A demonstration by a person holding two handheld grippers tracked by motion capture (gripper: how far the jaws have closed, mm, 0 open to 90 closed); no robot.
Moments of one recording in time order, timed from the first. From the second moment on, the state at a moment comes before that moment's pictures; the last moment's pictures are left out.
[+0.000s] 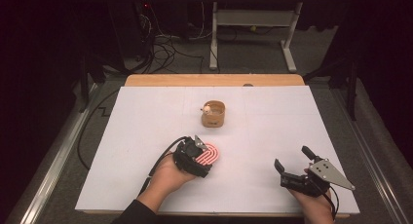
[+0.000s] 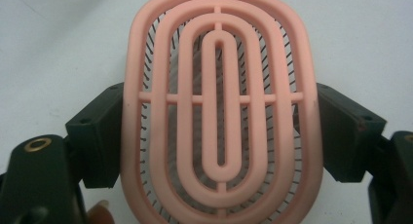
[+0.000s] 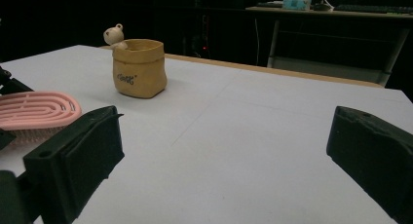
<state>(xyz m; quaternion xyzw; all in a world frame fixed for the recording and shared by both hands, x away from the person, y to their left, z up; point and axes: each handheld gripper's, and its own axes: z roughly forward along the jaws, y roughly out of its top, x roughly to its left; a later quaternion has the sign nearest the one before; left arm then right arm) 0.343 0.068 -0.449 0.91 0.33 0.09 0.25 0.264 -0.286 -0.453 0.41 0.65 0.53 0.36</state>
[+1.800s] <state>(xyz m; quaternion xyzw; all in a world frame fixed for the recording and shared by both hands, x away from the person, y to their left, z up) 0.307 0.137 -0.408 0.79 0.32 0.16 0.51 0.262 -0.286 -0.453 0.41 0.65 0.53 0.36</state>
